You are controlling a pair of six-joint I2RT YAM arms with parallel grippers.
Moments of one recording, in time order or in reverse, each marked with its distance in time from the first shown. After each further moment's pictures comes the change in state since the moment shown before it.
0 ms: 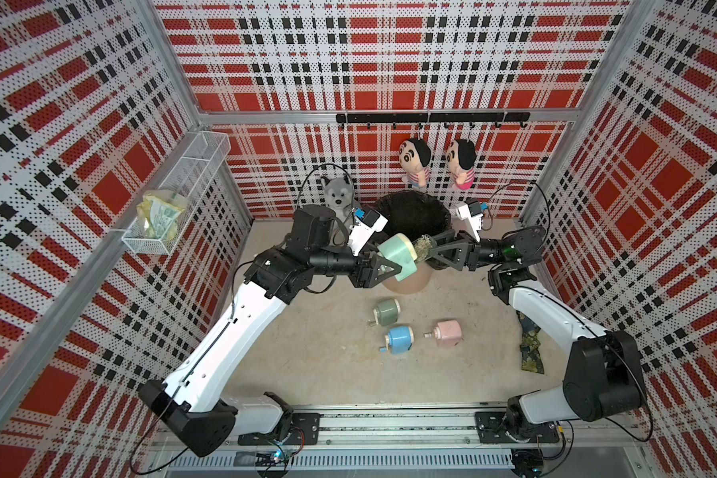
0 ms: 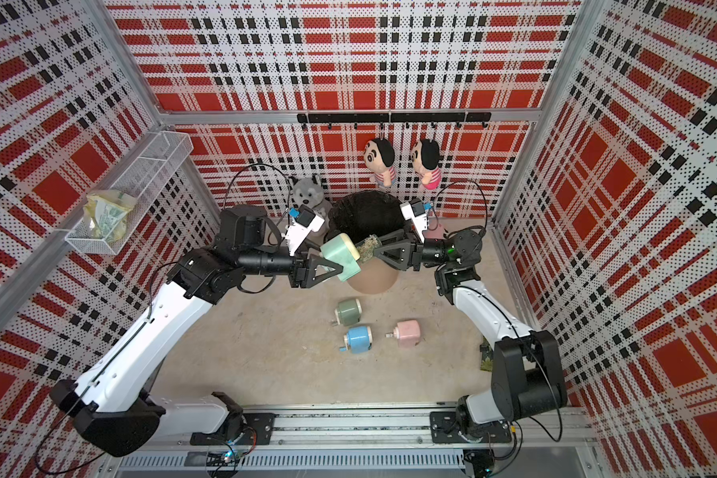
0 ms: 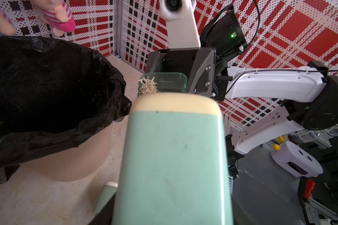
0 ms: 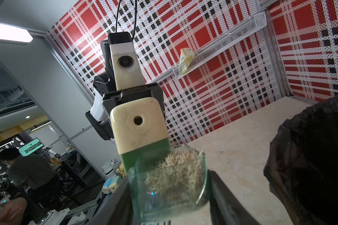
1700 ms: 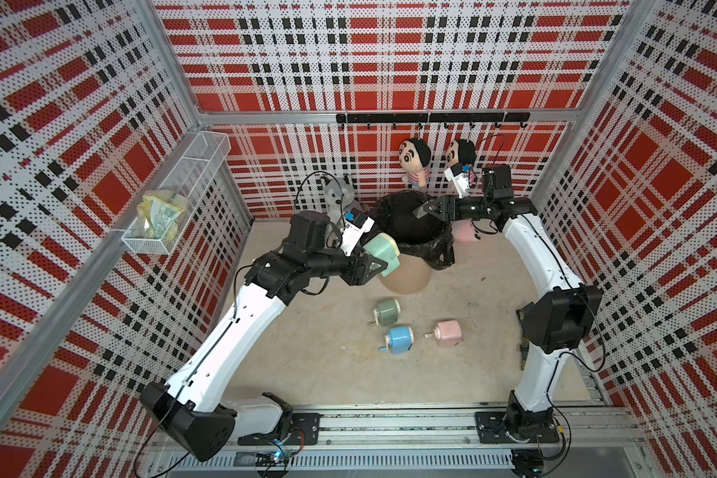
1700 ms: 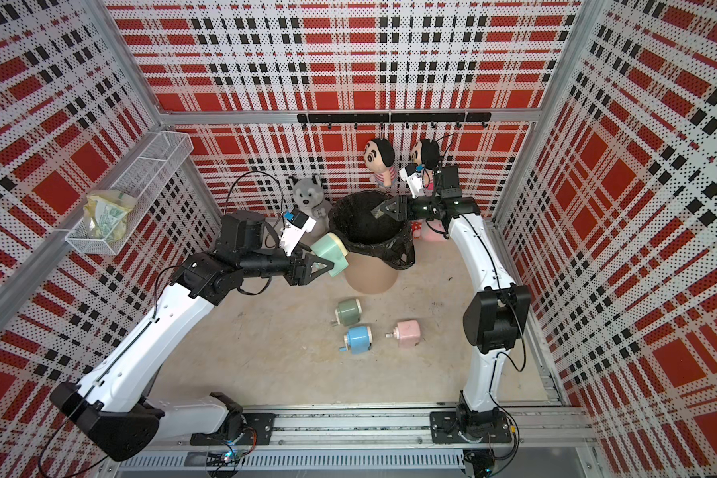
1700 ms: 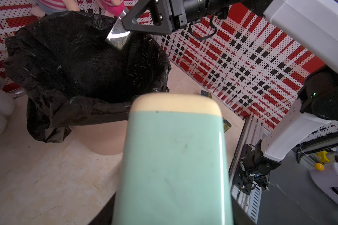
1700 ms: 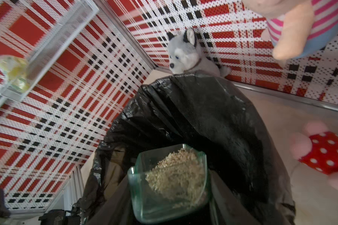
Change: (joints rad) left arm 0.074 -0.029 -0.106 0.026 -0.137 -0.001; right arm -0.040 0.478 1.031 -1.713 0.594 -0.919
